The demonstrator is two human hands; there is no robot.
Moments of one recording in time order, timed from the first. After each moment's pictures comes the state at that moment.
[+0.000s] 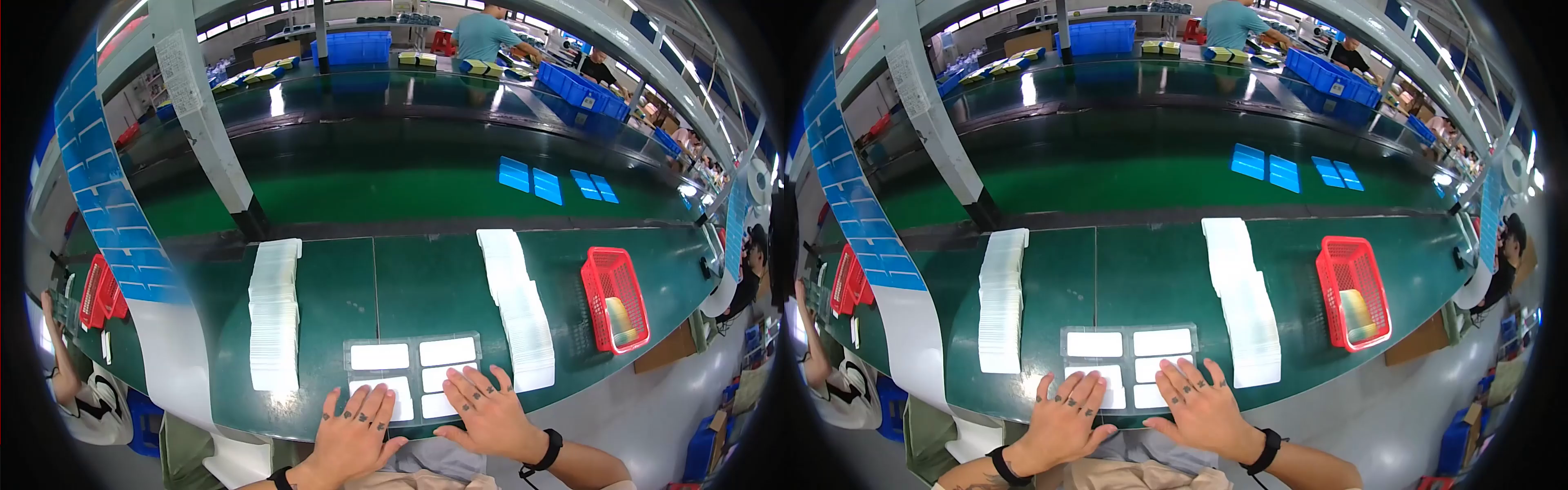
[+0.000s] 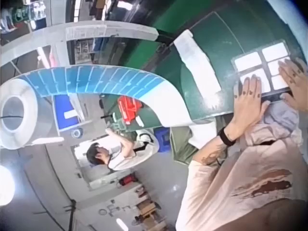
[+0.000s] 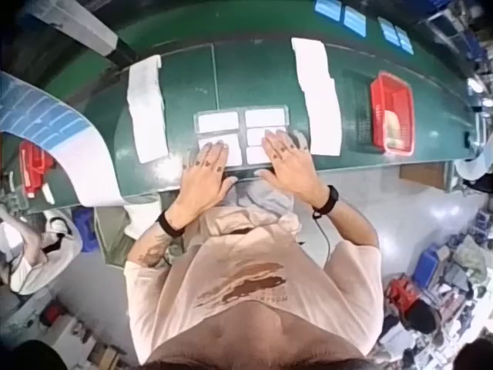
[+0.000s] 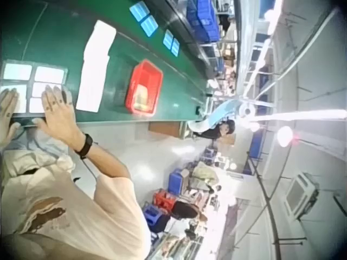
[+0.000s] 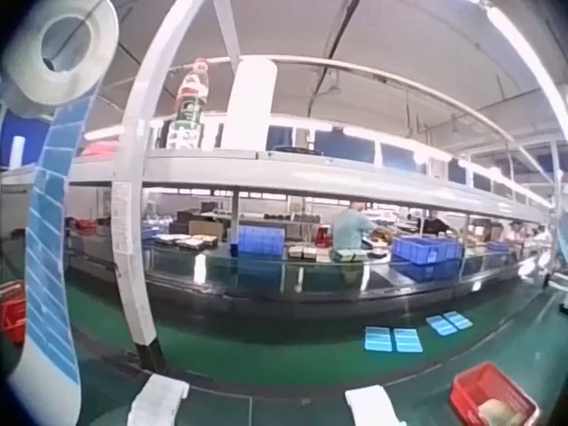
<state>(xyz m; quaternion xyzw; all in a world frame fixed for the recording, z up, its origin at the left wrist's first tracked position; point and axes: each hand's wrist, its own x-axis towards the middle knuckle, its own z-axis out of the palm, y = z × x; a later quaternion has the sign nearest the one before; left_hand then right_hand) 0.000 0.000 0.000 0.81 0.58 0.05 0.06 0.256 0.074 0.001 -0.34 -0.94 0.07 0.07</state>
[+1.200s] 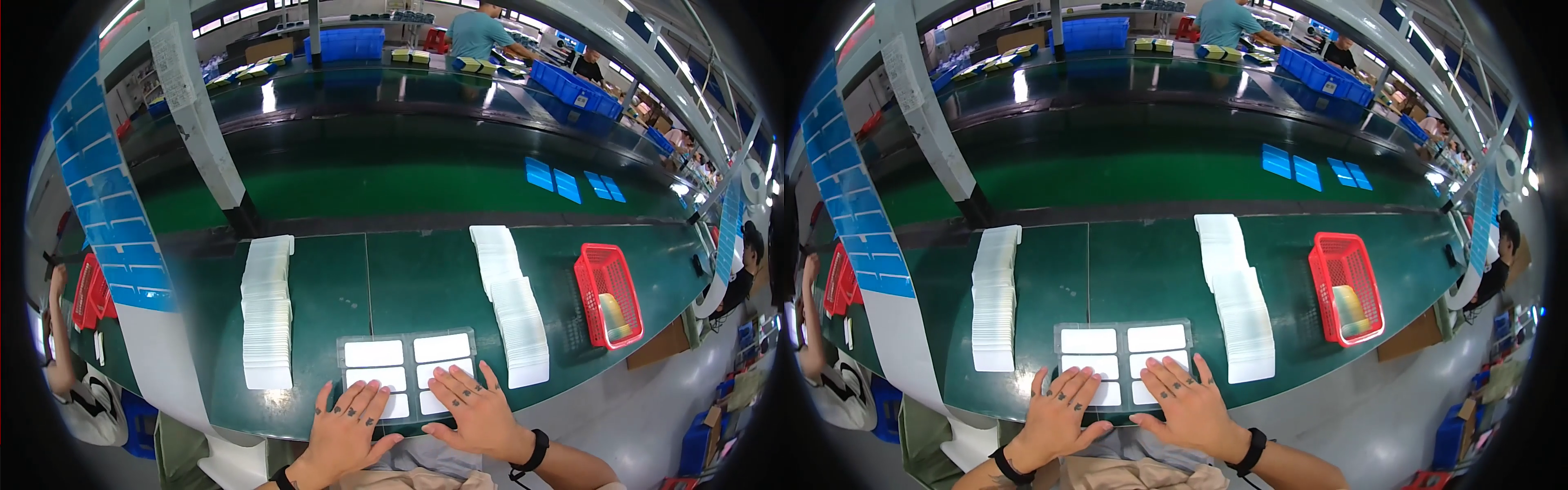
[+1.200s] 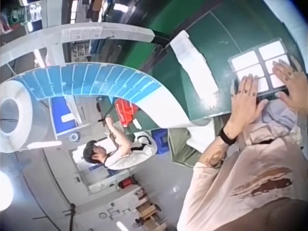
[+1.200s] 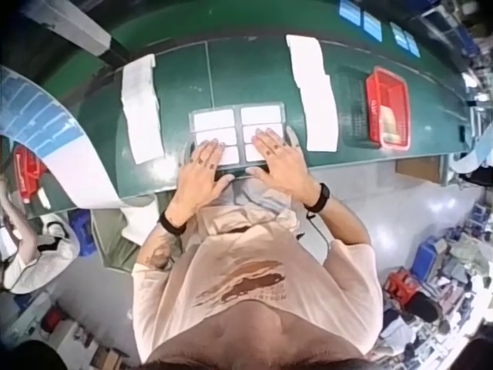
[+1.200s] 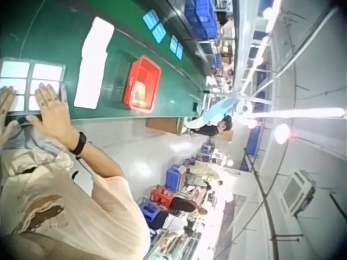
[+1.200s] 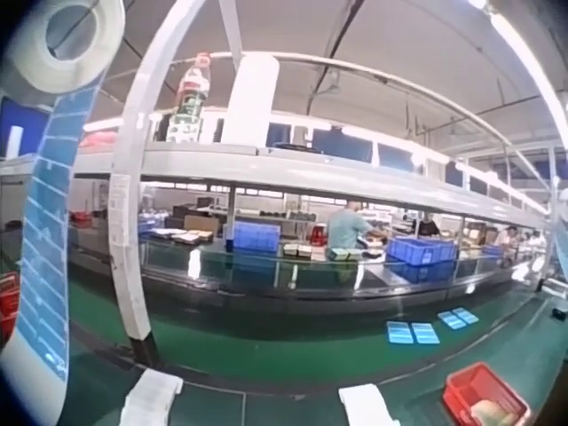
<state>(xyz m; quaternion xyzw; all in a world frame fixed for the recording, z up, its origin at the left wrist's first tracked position) -0.001 -0.003 -0.017 0.80 0.58 0.16 0.08 0.245 0.066 -0.002 -0.38 -0.91 0.11 0.12</state>
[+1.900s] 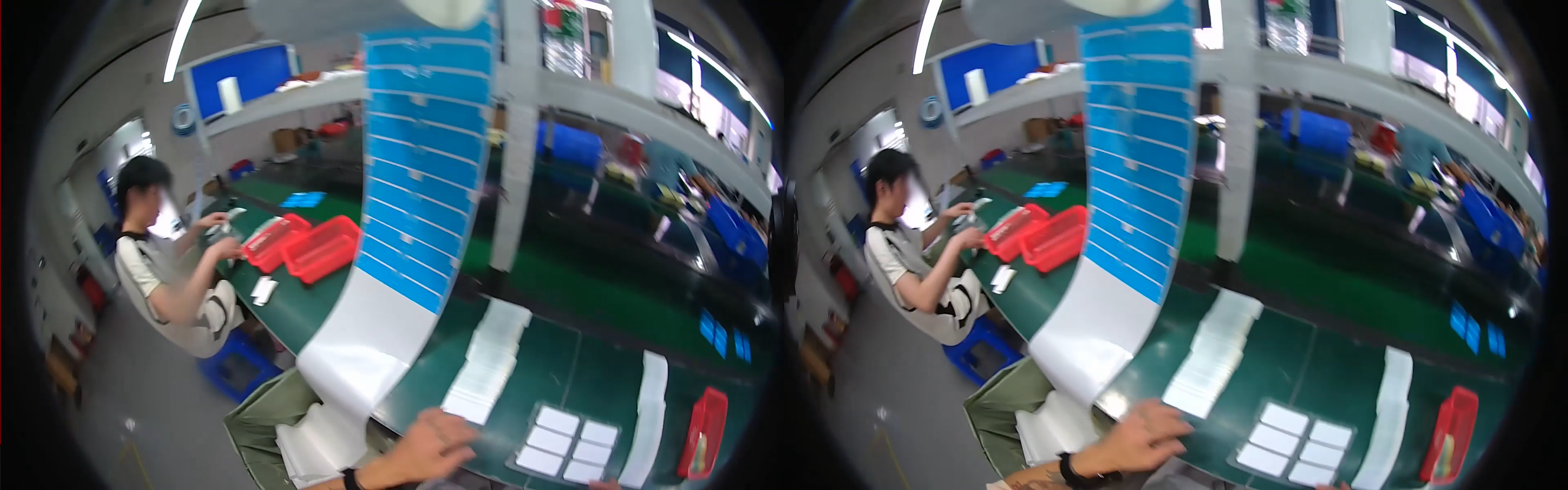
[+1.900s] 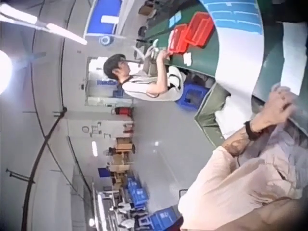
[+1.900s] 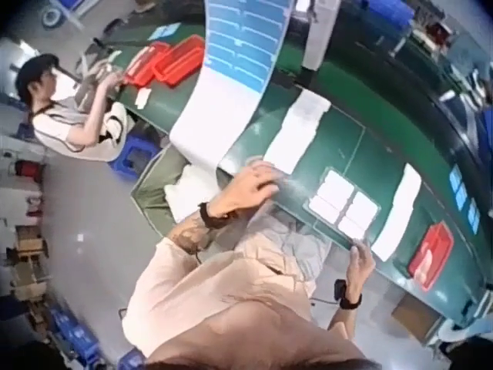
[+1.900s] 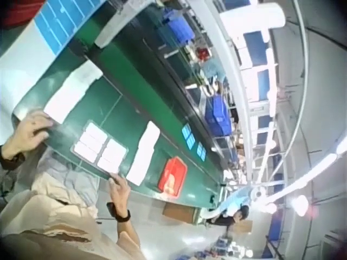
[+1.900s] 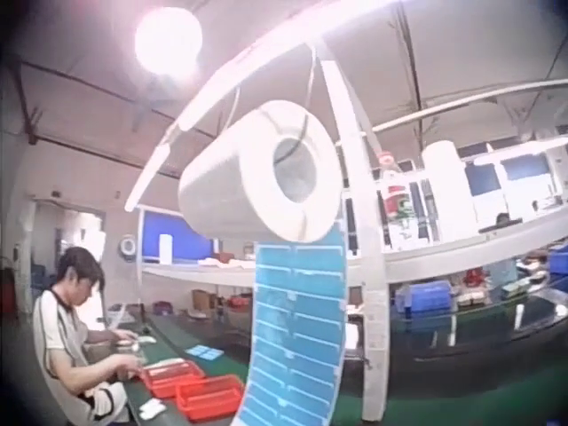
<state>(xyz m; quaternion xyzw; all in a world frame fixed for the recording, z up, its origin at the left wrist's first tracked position) -0.127 -0.061 -0.003 0.70 0.57 0.42 0.04 0.275 0.015 0.010 -0.54 -0.72 0.35 0.26</state>
